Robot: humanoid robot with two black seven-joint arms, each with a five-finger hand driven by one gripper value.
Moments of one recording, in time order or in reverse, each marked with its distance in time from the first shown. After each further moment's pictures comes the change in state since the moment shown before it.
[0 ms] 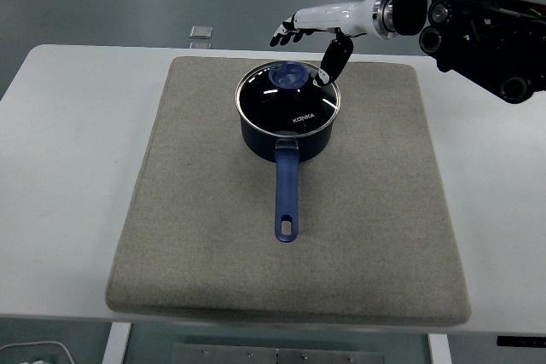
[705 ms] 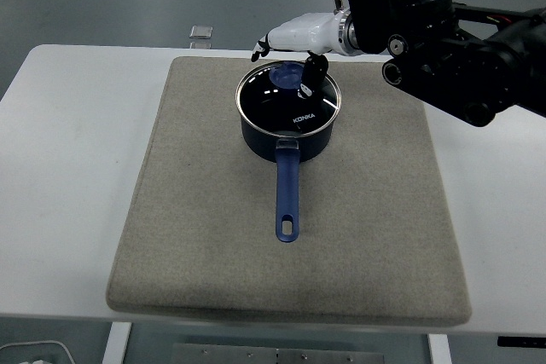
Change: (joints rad) left arm -0.001 0.000 0.000 0.000 0.000 -0.001 0.000; right arm 0.032 0.071 -0.092 0.025 -0.130 -0.094 0.000
